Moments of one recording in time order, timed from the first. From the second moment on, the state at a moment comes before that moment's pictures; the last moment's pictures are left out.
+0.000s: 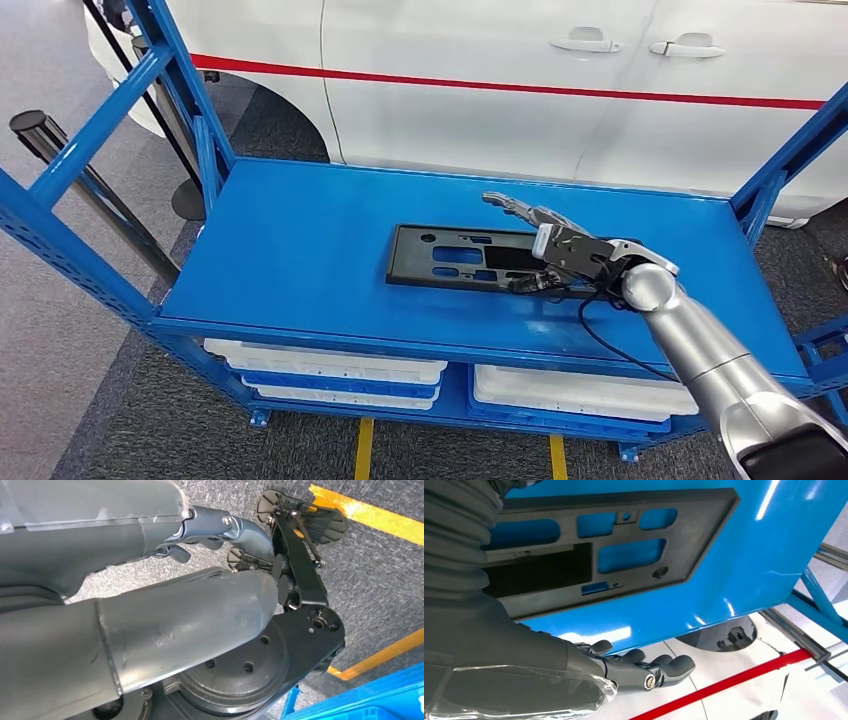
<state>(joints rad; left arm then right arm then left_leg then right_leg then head) 0.05 -0.14 1.56 -0.45 -0.97 -0.77 -0.06 -0.71 -0.38 0.54 -1.19 0.13 0.36 -0.31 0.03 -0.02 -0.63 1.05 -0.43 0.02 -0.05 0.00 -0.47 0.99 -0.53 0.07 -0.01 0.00</state>
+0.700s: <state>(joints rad) 0.04 -0.11 1.56 -0.38 -0.94 -0.67 -0.07 -0.68 -0.45 0.62 -1.24 0.27 0.33 -0.28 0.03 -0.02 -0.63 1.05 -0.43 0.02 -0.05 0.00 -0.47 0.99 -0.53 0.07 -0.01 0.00</state>
